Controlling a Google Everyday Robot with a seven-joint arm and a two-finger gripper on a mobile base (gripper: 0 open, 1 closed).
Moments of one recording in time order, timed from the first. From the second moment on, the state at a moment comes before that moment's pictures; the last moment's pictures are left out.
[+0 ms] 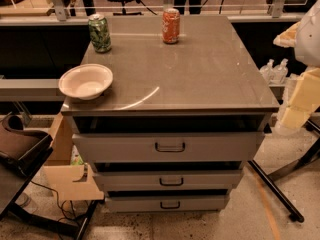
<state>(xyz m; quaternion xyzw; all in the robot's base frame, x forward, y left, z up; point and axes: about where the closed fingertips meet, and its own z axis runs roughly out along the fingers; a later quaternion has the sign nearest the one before) 0.438 -0.214 0.987 -0.60 0.78 -0.05 0.18</state>
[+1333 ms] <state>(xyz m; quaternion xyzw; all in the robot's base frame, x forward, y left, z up) 0.533 -0.216 0.966 -0.45 0.81 0.05 0.37</state>
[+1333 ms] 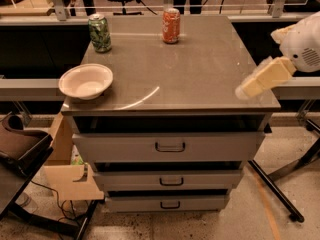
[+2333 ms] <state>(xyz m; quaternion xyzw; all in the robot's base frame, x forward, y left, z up) 0.636 -0.190 1.017 -0.35 0.73 0.09 0.58</state>
